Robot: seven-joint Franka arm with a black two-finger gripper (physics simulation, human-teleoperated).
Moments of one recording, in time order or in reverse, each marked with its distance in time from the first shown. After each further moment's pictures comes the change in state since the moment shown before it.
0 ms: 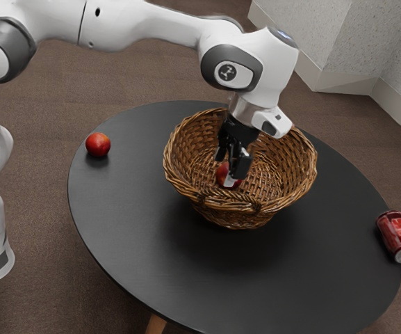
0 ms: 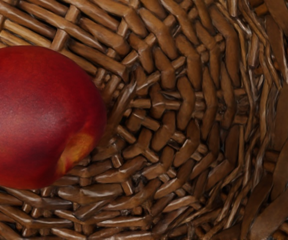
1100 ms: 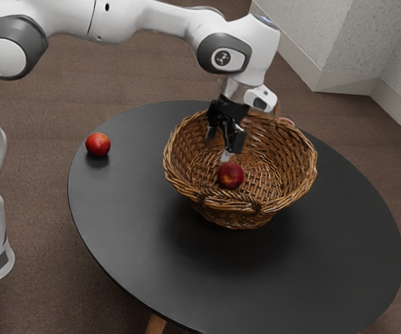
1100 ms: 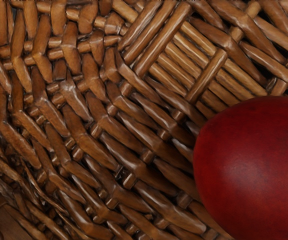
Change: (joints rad) arm 0.193 0.006 0.010 -0.034 -0.004 0.056 -0.004
